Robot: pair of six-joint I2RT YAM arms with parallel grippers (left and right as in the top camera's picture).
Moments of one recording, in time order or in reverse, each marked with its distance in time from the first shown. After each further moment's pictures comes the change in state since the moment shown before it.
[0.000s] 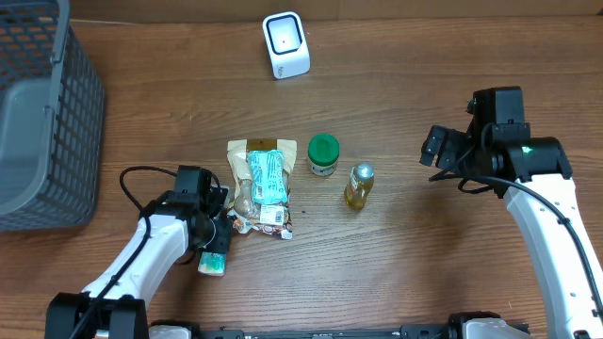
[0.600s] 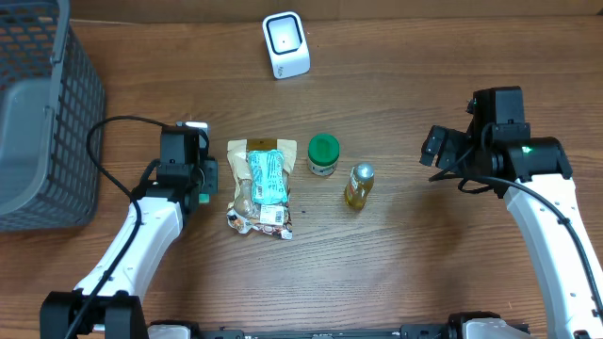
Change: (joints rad) left arm 0.032 0.027 0.151 0.383 -0.240 -0.008; right arm 0.000 0.000 0.000 0.000 0.000 0.000
